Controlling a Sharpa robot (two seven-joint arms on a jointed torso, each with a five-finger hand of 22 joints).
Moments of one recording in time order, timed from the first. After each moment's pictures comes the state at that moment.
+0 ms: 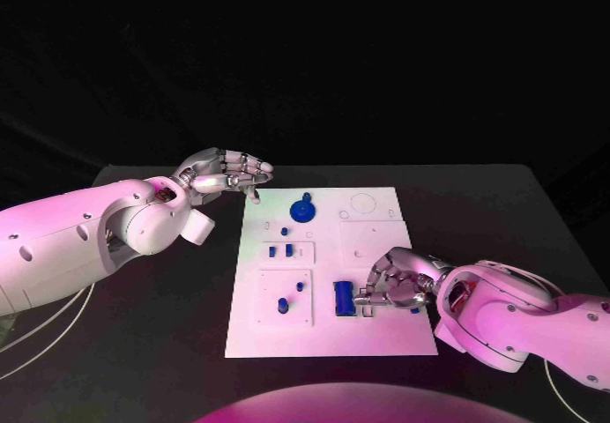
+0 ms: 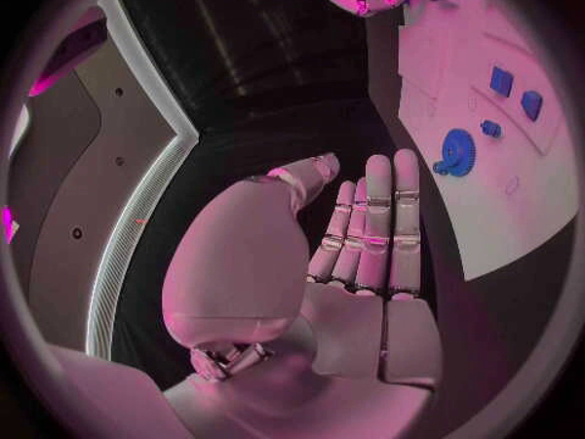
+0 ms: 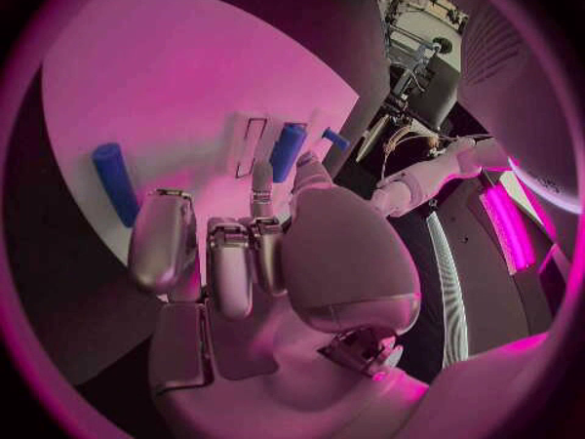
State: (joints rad) left arm 1.20 -0.89 -0.01 1.45 -0.28 -0.04 0.22; left_hand 1.39 -0.16 0.54 0.04 0.17 0.74 0.20 0.40 0.26 0.75 0.17 0.55 0.12 0.96 0.09 1.05 0.35 0.17 0.86 0.18 0.88 0.52; right arm 1.08 -1.07 -0.19 1.97 -1.24 -0.38 -0.41; right_hand 1.25 -0.07 -0.12 0.30 0.18 1.04 0.04 0.51 0.55 1.46 -0.04 1.51 1.31 1.47 -0.09 1.57 1.31 0.09 1.46 0.02 1.17 1.31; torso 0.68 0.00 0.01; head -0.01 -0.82
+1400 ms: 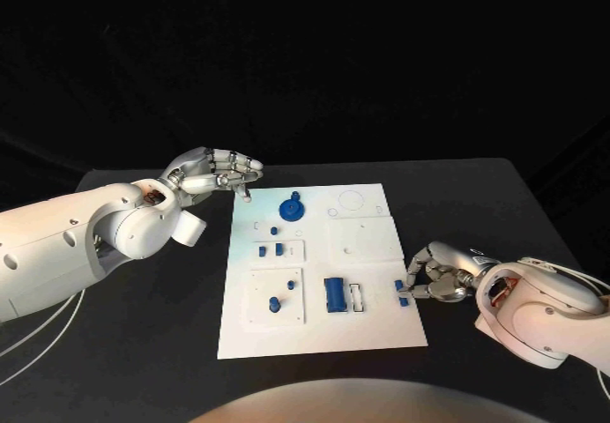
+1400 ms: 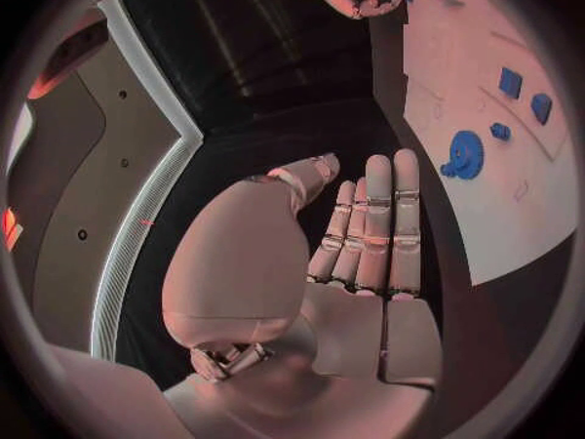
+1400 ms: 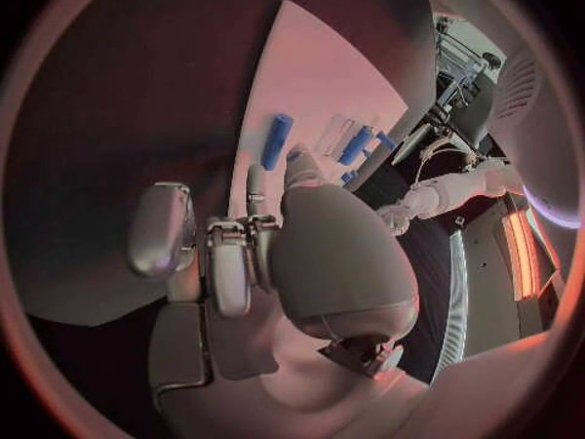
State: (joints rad) left arm 1.20 -0.87 -0.02 1.45 -0.28 -0.05 0.25; left_hand 1.39 -0.16 0.54 0.04 0.17 0.74 0.20 0.40 0.26 0.75 0.17 0.55 0.12 0.96 0.09 1.06 0.35 0.17 0.86 0.18 0.88 0.52; right arm 1.06 -1.25 -0.20 1.96 -1.39 -0.40 -0.44; right_hand 1.35 -0.08 -0.12 0.29 0.18 1.00 0.07 0.43 0.53 1.47 0.00 1.45 1.31 1.47 -0.06 1.56 1.31 0.09 1.46 0.04 1.10 1.31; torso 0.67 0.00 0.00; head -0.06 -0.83
